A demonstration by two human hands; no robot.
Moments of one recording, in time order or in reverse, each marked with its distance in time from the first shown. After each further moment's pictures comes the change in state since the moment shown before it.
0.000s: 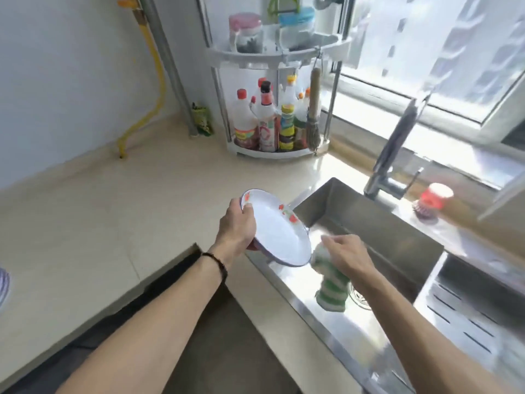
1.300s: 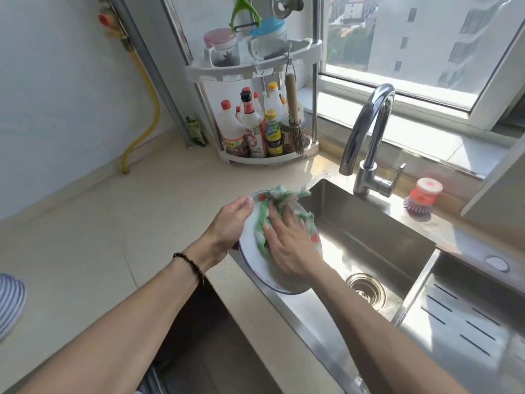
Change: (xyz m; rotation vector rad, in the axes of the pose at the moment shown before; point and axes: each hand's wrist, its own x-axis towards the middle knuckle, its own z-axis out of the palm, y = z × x) left_hand -0.030 0.037 0.022 -0.177 -0.299 0.117; right_hand -0.008 -0.038 0.017 -0.279 -0.233 -0.559
